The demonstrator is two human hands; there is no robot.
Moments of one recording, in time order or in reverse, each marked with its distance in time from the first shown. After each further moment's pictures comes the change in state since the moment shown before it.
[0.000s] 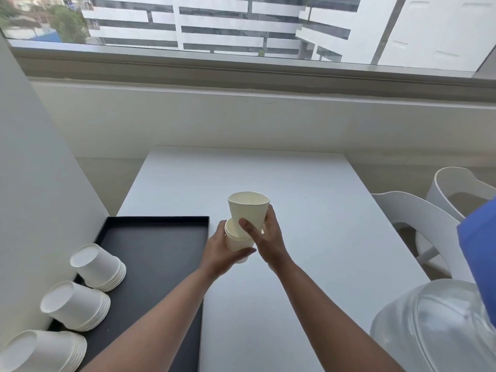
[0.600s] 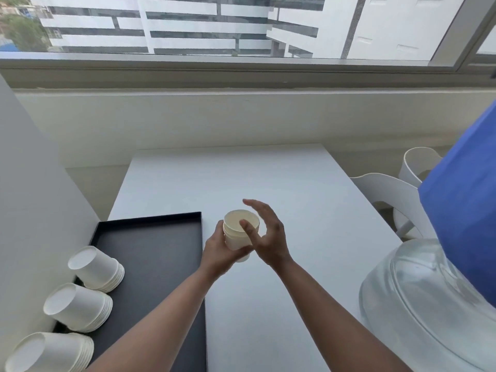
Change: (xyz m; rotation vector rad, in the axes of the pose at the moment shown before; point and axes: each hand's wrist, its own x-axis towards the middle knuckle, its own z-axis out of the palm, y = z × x) left_hand -0.029 0.003 0.005 -0.022 -0.060 0.047; right_hand -0.046 -0.011 -0.005 -0.410 0.144 -0.334
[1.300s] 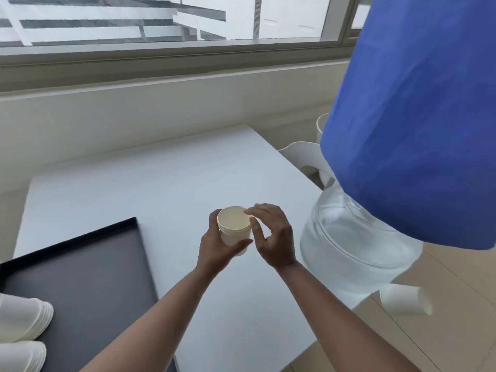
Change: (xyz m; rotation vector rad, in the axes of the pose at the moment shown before) left_hand -0.030 0.022 0.083 0.060 -0.277 0.165; right_hand -0.080 0.007 -0.090 -0.457 0.424 -0.125
